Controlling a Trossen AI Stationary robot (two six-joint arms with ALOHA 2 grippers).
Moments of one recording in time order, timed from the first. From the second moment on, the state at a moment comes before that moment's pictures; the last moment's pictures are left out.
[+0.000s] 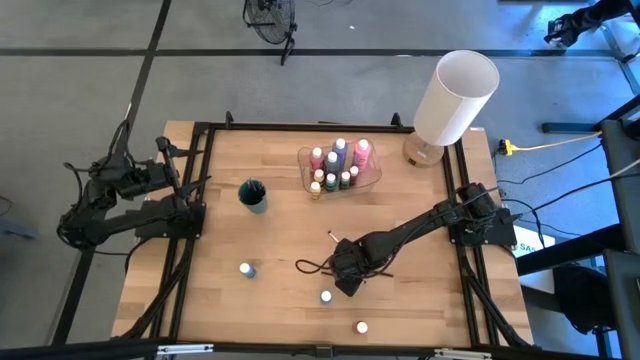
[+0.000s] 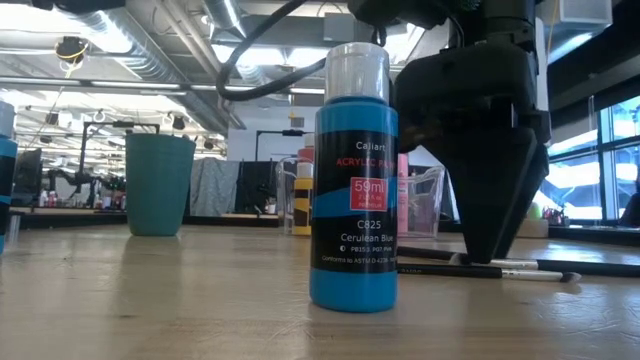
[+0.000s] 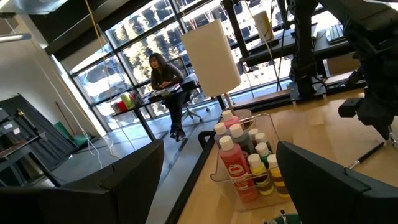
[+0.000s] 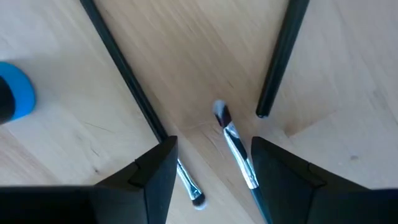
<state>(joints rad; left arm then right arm) 0.35 0.00 0.66 -0.65 -0.03 0.39 0.40 2.02 1.36 -0.79 -0.06 1.04</state>
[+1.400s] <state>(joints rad) 0.35 0.00 0.66 -0.65 -0.03 0.39 0.40 2.02 1.36 -0.80 0.00 1.00</state>
